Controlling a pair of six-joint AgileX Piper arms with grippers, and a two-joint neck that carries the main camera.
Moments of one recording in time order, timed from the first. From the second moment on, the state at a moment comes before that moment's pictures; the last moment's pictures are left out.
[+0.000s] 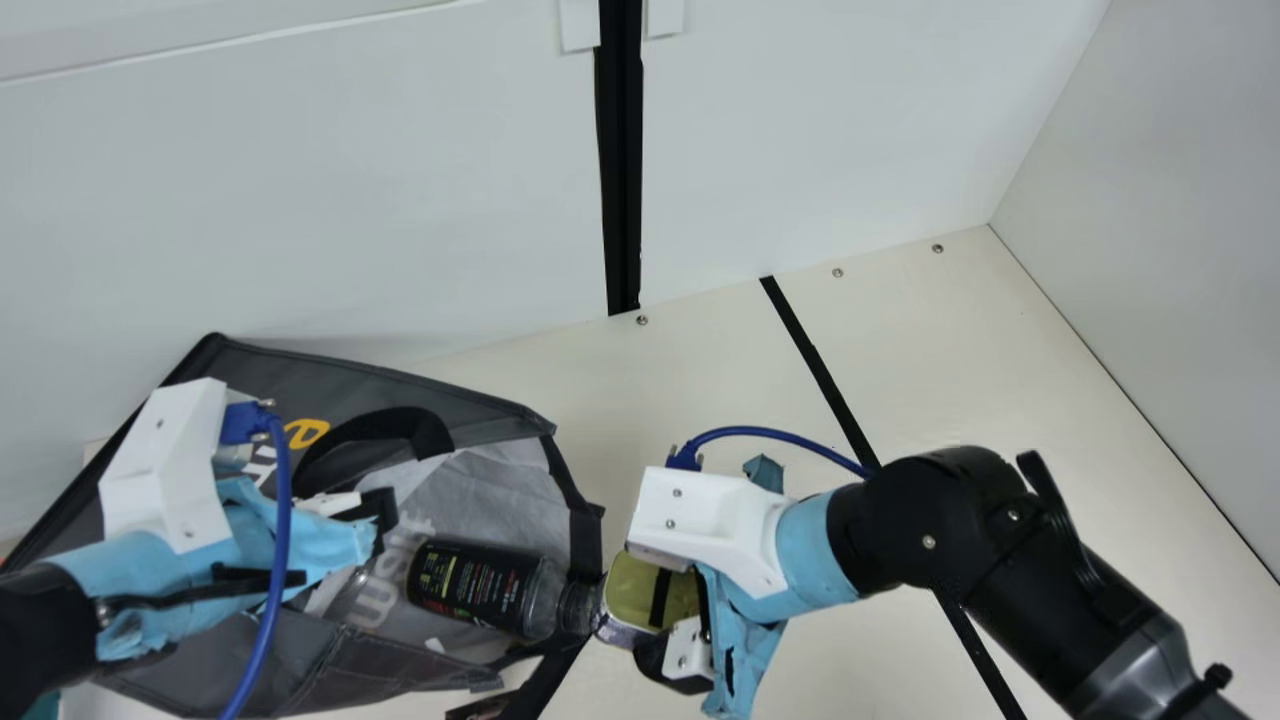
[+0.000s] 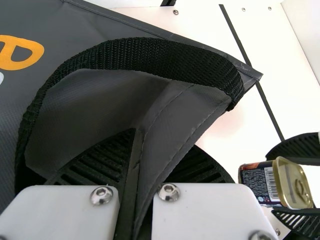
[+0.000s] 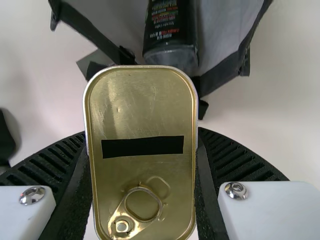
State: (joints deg) left arm -23.3 86.0 -77.2 -28.1 48.4 5.1; right arm 14.3 73.0 -59.9 28.6 58.5 -52.9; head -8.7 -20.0
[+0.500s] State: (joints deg) left arm -23.3 86.0 -77.2 -28.1 48.4 5.1; right arm 17.3 72.0 -54.7 40.5 48.1 -59.5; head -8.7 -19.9
